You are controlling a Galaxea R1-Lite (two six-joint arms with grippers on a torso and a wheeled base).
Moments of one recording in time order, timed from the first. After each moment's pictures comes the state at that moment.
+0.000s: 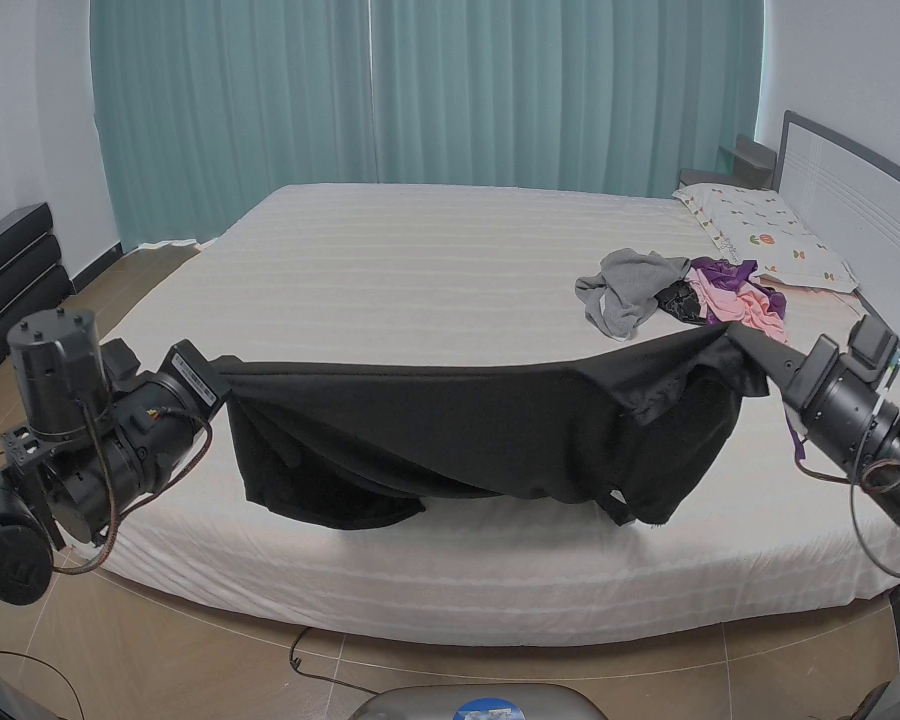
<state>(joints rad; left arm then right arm) -0.40 1.50 -0.53 -0.78 0.19 -0.87 0.43 1.44 -0.38 -1.13 0.03 0.68</state>
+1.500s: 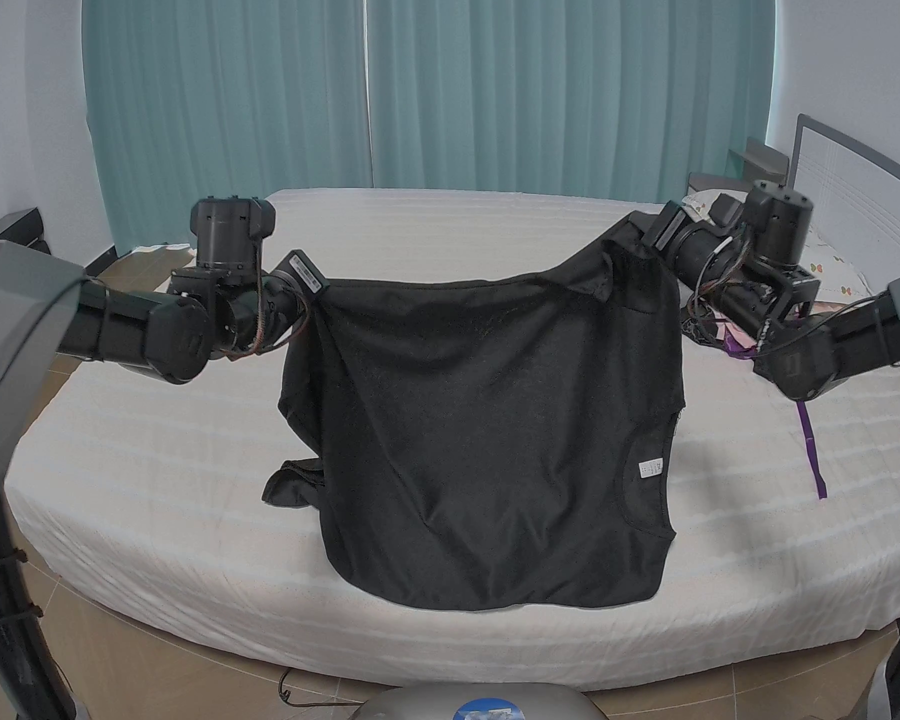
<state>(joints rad) -0.28 2.07 -1.42 -0.32 0.13 -0.81 0.30 2.04 -1.26 -0.85 0.03 0.62</state>
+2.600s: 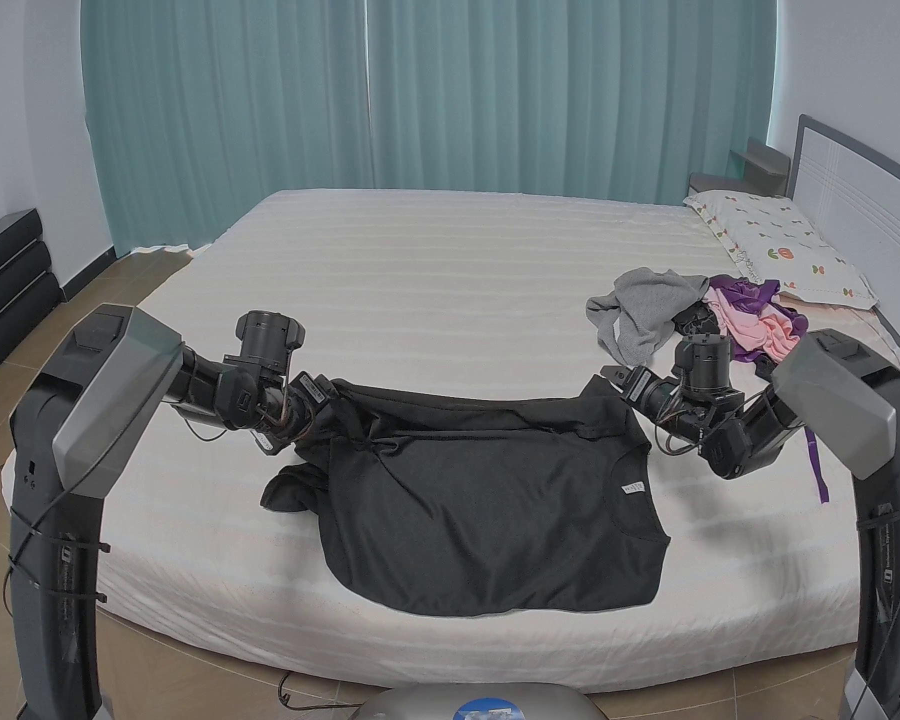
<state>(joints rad) -0.20 2.46 -1.60 -0.09 0.06 -0.90 0.19 2.49 -1.30 -0.82 0.01 0.66</state>
